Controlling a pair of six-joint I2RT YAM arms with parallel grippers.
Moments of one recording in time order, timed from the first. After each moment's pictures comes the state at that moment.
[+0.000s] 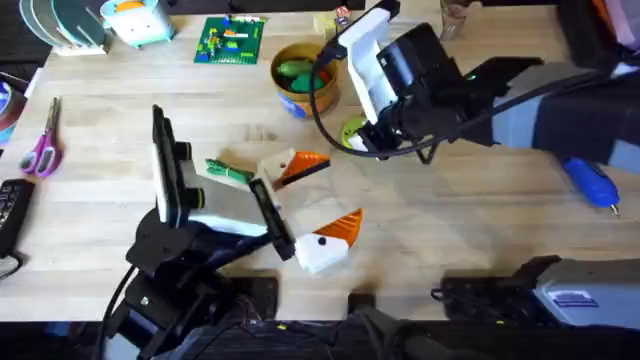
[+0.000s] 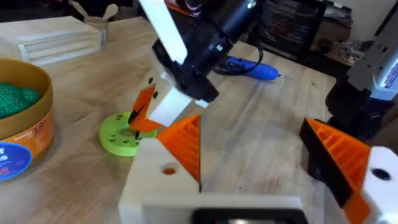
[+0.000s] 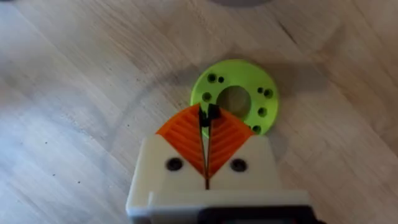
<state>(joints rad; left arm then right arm) -0.49 0.02 0.01 -0.05 0.62 -0.19 0.60 1.55 0.93 -0.42 -0.10 -0.18</state>
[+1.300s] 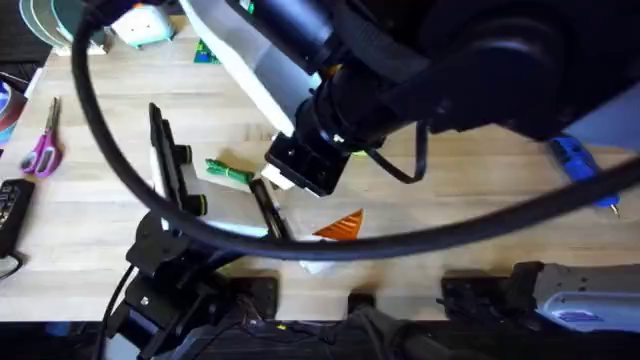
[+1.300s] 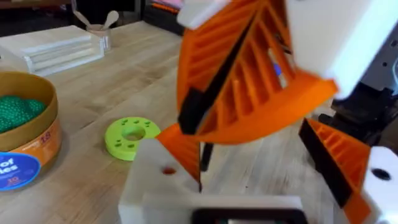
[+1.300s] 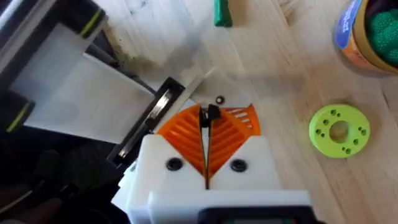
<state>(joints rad) -0.49 0.02 0.01 -0.05 0.62 -0.13 1.05 1.55 1.59 -1.06 -0.11 0.00</state>
